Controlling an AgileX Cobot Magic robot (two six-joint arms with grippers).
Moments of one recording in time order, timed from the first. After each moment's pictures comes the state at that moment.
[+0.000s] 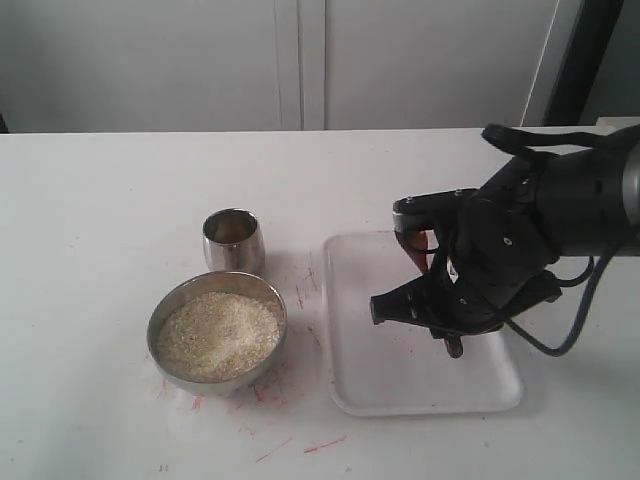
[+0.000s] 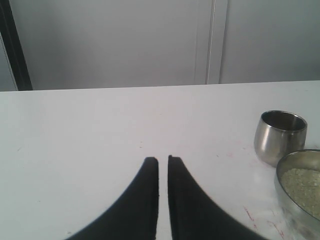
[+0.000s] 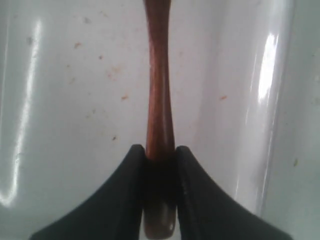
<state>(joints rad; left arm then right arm) 0.04 0.00 0.01 -0.06 -0.08 -0.05 0.41 1.69 -0.92 -0.29 0.59 0.62</state>
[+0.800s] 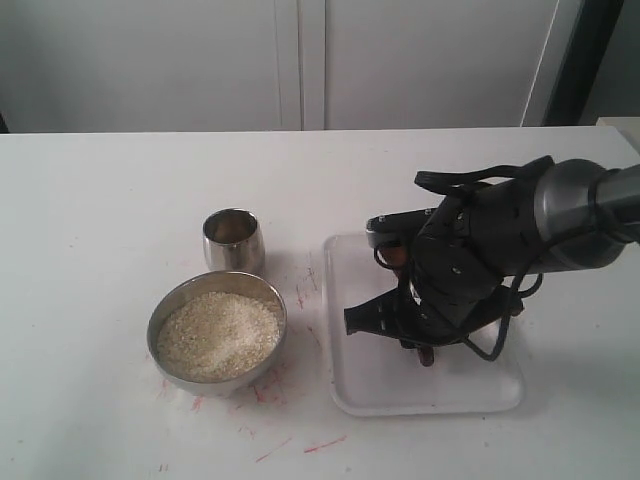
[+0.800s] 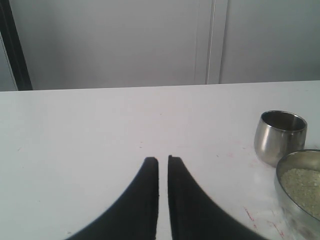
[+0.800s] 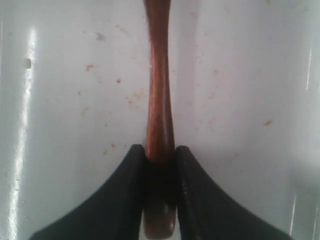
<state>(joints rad) 0.04 0.00 0.01 -0.06 -0.08 -0.05 0.47 1.83 -0.96 -0.41 0.52 0.82</state>
